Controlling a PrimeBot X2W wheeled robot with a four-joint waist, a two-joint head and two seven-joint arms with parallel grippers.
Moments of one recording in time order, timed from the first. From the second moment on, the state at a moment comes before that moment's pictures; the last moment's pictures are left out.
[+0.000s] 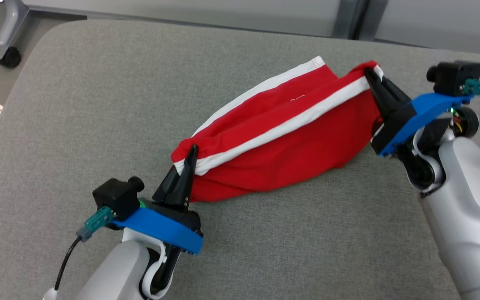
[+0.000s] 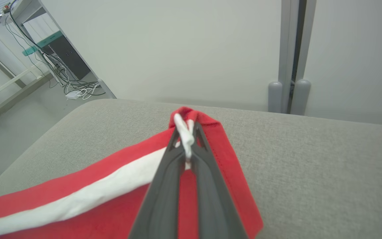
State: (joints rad) left arm -0.33 0.22 -0.53 0.28 -0.67 -0.12 -0.26; right arm -0.69 -0.21 0.20 0.51 0.53 0.13 0.11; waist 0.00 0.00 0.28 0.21
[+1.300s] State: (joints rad) left arm -0.21 0.17 -0.25 0.20 -0.41 -0.11 -0.26; right arm -0.96 -0.29 0.50 1.13 0.60 0.13 -0.11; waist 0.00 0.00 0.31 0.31
